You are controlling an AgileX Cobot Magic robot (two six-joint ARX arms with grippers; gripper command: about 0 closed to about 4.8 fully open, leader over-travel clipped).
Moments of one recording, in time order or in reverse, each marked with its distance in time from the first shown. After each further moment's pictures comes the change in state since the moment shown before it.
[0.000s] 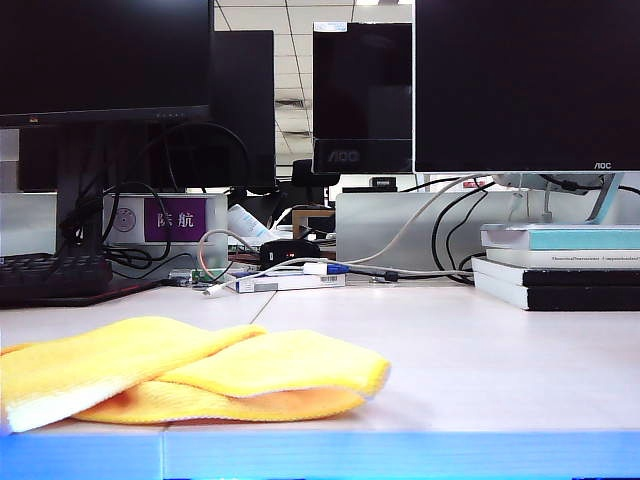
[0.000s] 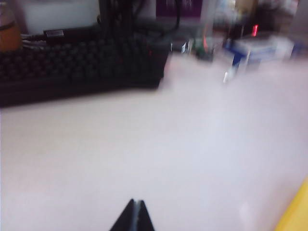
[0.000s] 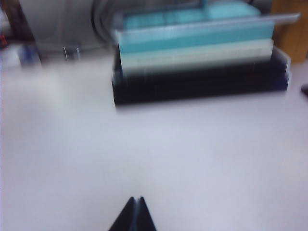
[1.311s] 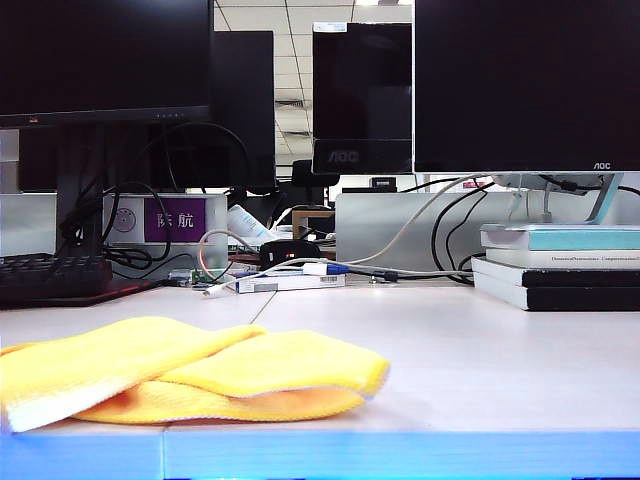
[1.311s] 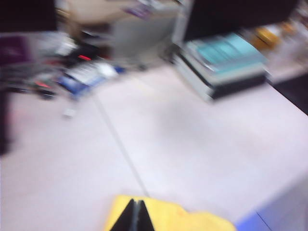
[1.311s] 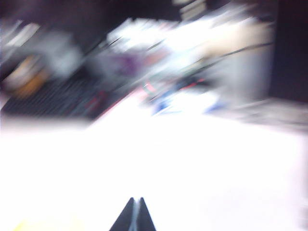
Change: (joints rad) left arm -0.165 0.762 1.291 -0.797 0.456 0.087; right arm 0.483 0.920 0.974 -0.157 -0.148 -0.003
